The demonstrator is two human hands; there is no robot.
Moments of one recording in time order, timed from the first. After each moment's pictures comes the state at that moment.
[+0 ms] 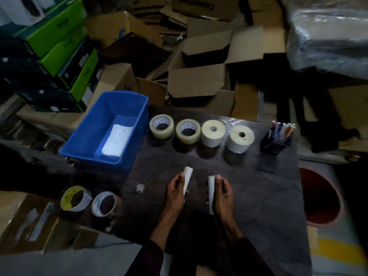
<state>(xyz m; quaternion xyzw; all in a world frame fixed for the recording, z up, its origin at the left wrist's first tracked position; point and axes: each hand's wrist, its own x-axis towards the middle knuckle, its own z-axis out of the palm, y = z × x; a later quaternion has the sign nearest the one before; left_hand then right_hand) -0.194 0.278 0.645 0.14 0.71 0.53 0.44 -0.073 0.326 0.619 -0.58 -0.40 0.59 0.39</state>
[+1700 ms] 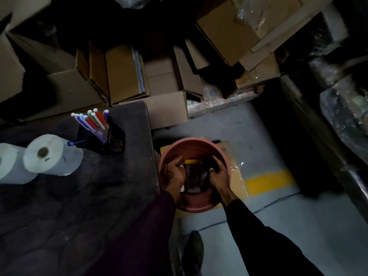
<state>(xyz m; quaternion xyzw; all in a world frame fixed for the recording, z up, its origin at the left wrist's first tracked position) 0.224 0.585 0.416 0.30 0.79 0.24 0.48 0.367 0.569 0.397 -0.73 -0.35 0.49 0.32</state>
